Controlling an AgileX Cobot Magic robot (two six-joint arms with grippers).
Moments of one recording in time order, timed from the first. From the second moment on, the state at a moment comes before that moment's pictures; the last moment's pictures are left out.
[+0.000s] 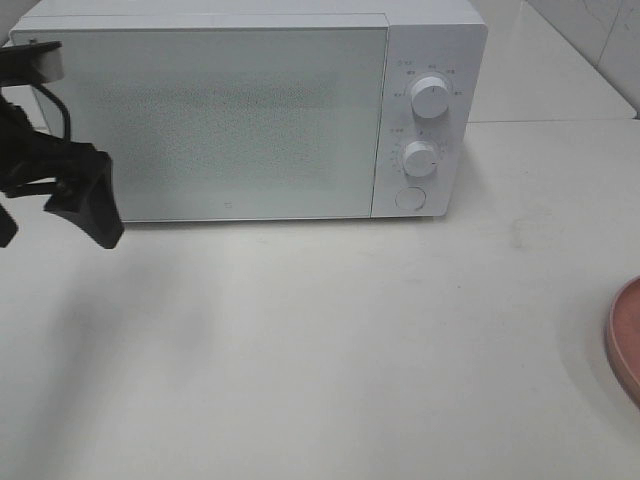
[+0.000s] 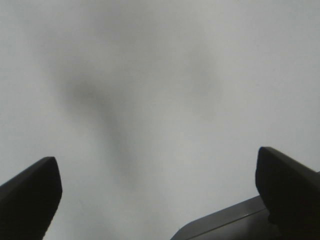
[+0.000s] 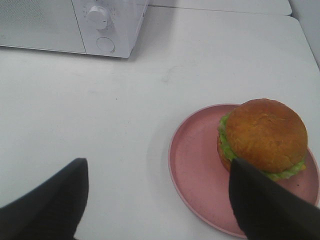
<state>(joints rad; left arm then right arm) -0.27 1.59 -1.11 -0.24 0.99 0.09 0.17 0.00 -0.51 -0.06 1.04 0.12</state>
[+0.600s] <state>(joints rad) -0.05 1.38 -1.01 -0.18 1.18 0.07 0.17 0.00 -0.51 -0.06 1.04 0.12</state>
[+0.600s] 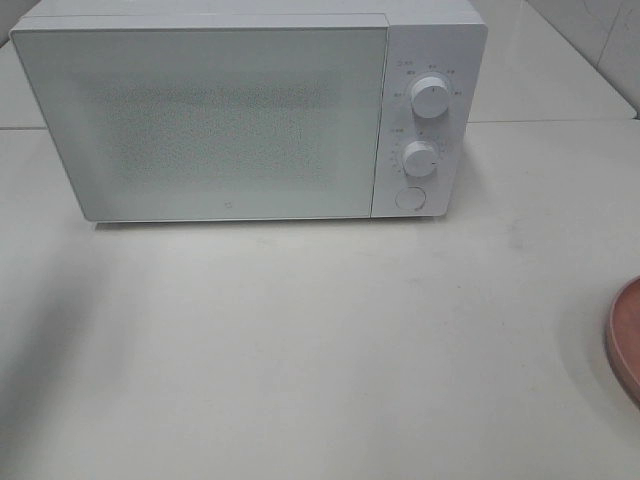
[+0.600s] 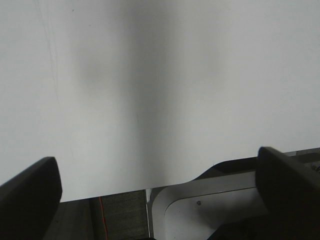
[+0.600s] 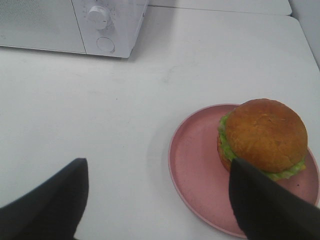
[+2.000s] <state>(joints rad) -0.02 0.28 -0.50 -0.15 1.05 0.09 0.17 0.00 -0.51 -0.06 1.04 0.12</state>
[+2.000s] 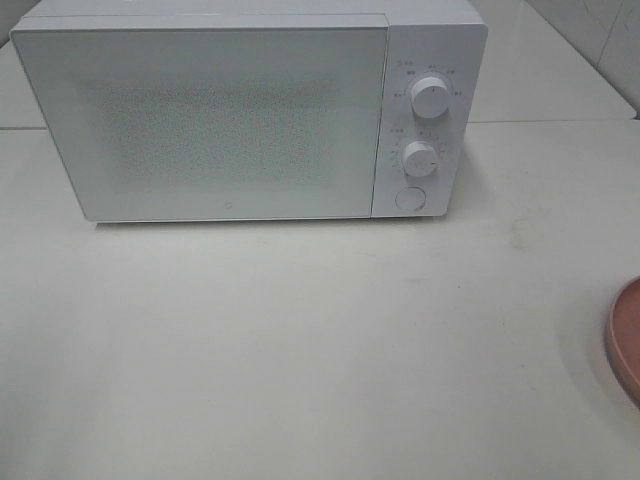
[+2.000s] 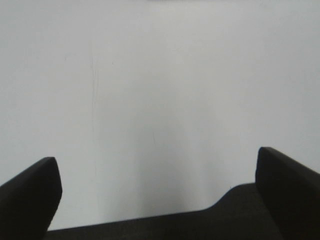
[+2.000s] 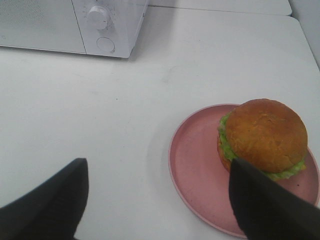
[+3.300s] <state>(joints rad) -0.02 0.00 -0.50 -0.18 1.04 0.08 0.17 0.00 -0.51 -0.06 1.04 0.12</state>
